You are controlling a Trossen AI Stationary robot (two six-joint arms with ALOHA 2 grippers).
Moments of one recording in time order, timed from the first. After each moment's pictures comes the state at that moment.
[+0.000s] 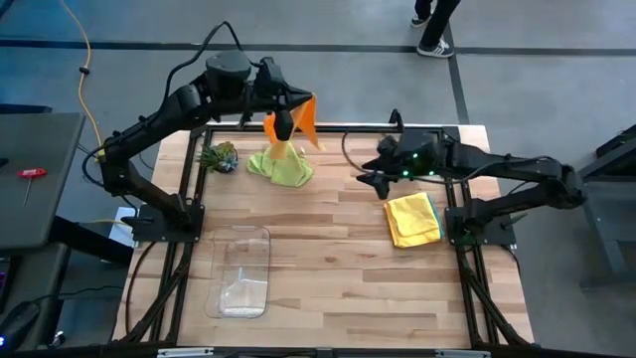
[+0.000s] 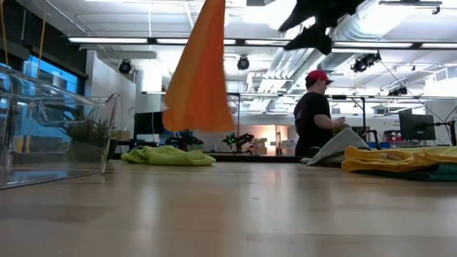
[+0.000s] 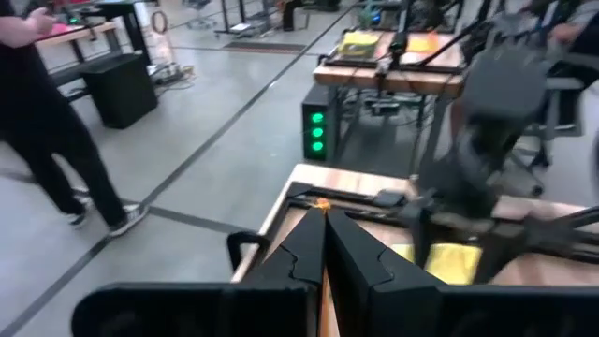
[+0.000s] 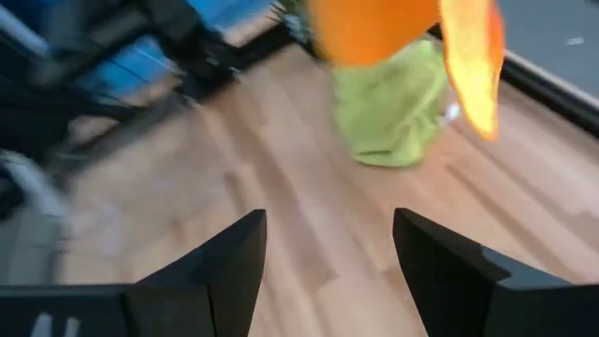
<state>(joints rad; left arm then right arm) 0.53 1.46 1.78 -0.56 0.09 0.08 -0.21 1.16 1.02 -0.42 -0.03 0.39</state>
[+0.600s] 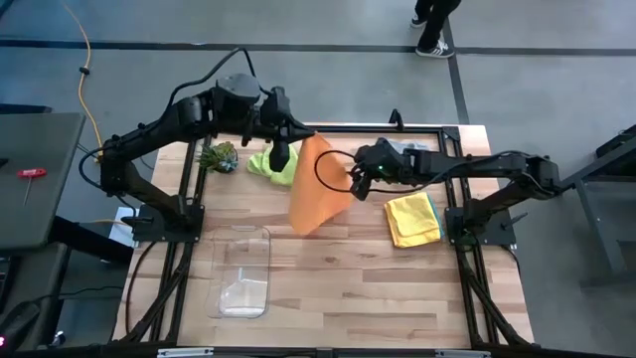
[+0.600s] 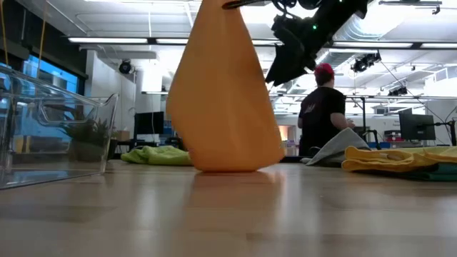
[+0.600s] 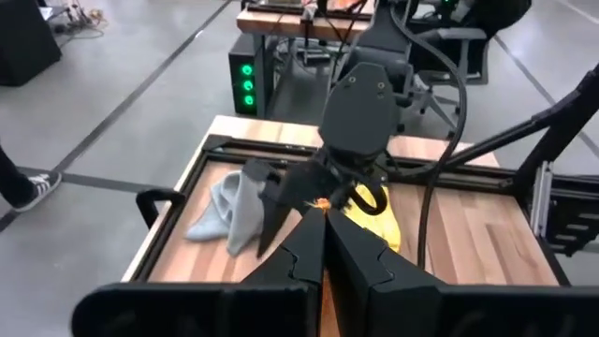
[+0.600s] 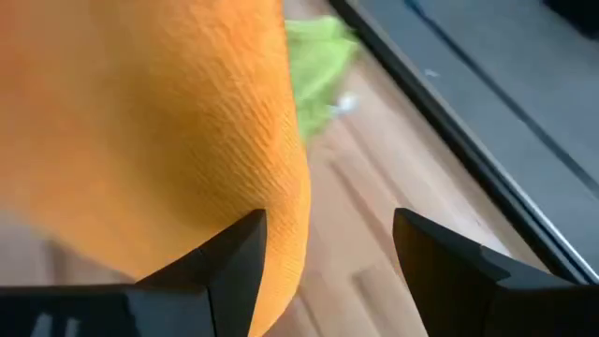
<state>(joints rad) 0.39 1.45 1.78 -0.72 0.14 0.03 -0.18 1.38 1.02 -0.35 0.28 0.11</state>
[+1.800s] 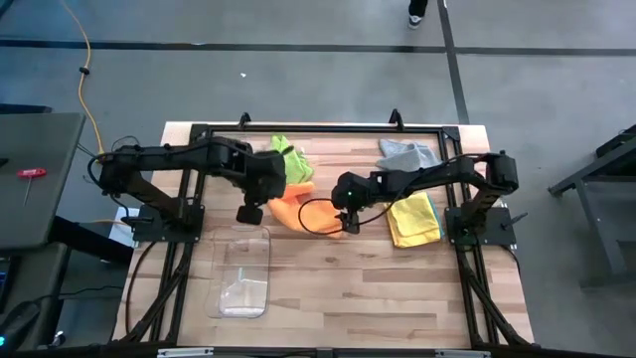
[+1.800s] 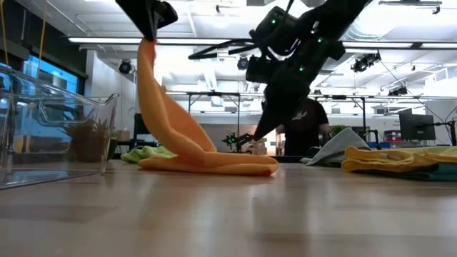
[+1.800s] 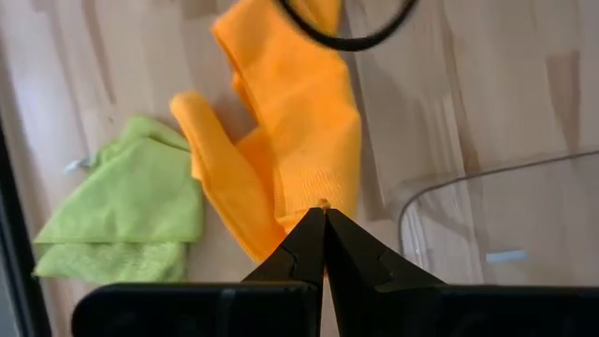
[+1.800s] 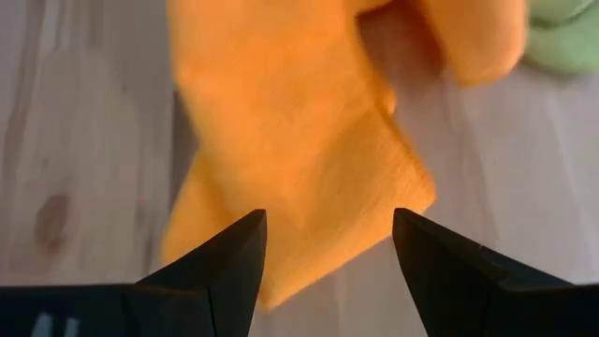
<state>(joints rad) 0.16 1.46 1.49 -1.28 -0.01 0.25 -0.11 1.73 1.02 -0.23 -0.06 -0.03</state>
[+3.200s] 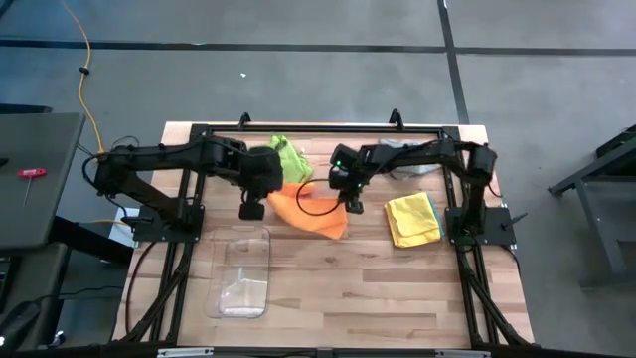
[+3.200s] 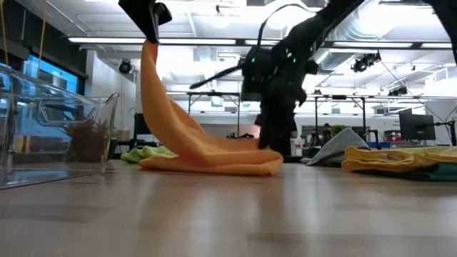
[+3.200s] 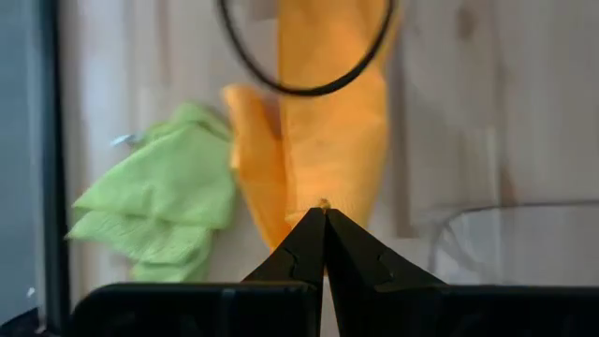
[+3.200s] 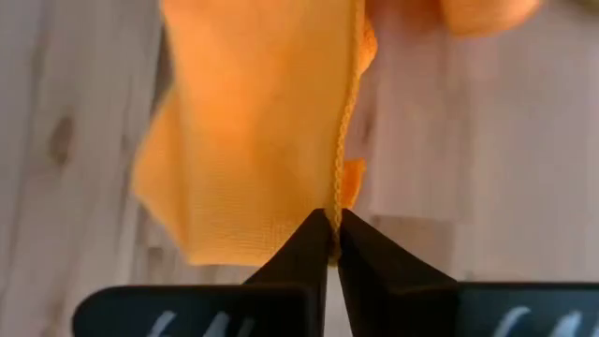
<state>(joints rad) 0.20 1.40 1.47 -1.24 -0.09 0.16 -0.33 1.88 1.23 -0.55 -0.39 -0.32</state>
